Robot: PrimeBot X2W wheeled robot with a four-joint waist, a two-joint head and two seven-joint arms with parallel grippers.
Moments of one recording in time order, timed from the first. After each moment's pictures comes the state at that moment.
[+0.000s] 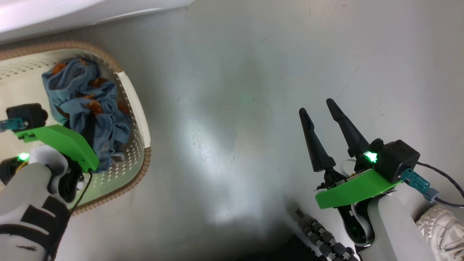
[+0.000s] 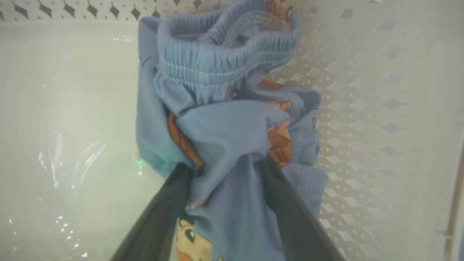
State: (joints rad) left arm -0.87 0.33 -0.68 0.98 -1.01 -0.13 -0.09; right arm -0.33 -0.06 0.18 0.11 0.29 0.13 -0.25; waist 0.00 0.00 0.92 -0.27
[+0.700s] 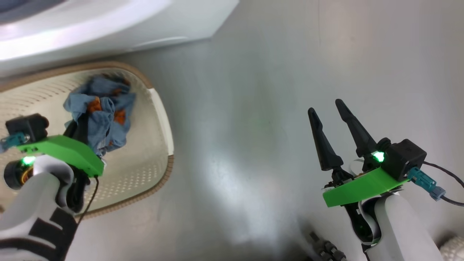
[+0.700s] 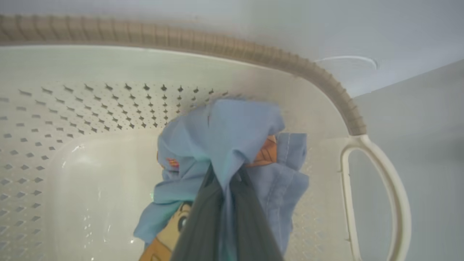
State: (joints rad) left arm -0.81 0.33 -0.65 0.91 -0.98 -0.13 -0.25; right arm -0.33 -0.07 0.16 0.12 0.29 0.13 -0.25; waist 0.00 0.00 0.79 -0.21
